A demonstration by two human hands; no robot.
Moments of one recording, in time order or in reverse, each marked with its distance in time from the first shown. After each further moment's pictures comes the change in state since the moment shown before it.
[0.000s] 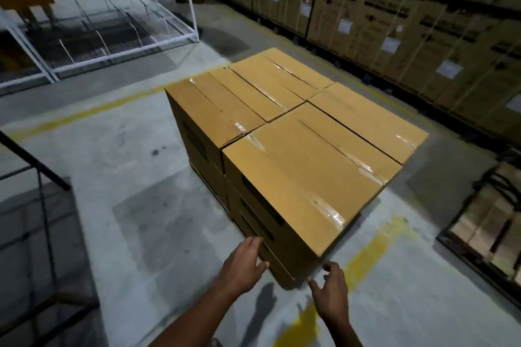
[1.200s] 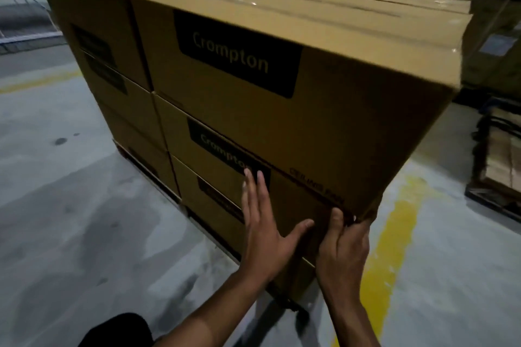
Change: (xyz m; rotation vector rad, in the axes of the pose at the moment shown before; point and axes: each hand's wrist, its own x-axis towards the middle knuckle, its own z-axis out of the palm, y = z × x) left_hand 0.224 -0.172 0.381 -0.413 0.468 0.360; right_hand 0.173 0.188 0.317 0.430 0.725 -0.309
